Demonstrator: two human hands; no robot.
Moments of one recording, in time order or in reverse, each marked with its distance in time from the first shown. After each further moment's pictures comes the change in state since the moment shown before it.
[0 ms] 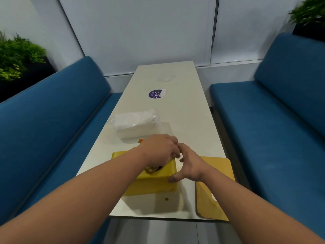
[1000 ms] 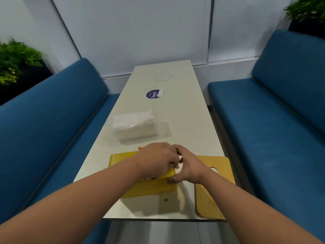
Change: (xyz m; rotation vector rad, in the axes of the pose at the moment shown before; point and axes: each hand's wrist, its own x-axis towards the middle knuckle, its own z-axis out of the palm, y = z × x) left_hand -0.019 0.016 0.000 -0.129 -0.001 0.075; right_hand -0.002 0.008 0.003 0.026 0.009 0.005
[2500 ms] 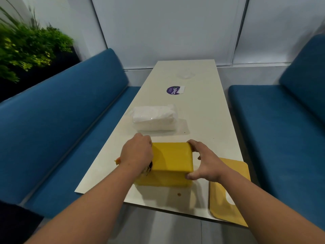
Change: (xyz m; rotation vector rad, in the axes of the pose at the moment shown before) left_hand -0.068 -0.035 0.025 -0.067 0.363 -0.979; right_hand 0.005 0.002 -0.004 -0.216 -0.041 -0.113
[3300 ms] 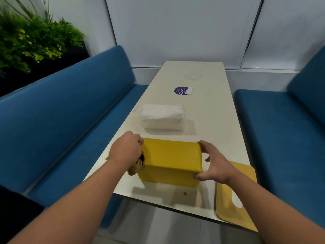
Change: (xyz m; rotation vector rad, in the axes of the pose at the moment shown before) left_hand 0.001 -0.063 -0.003 -0.034 0.011 -0.069; right_hand -0.003 -0.006 0.000 0.002 -0.033 0.052
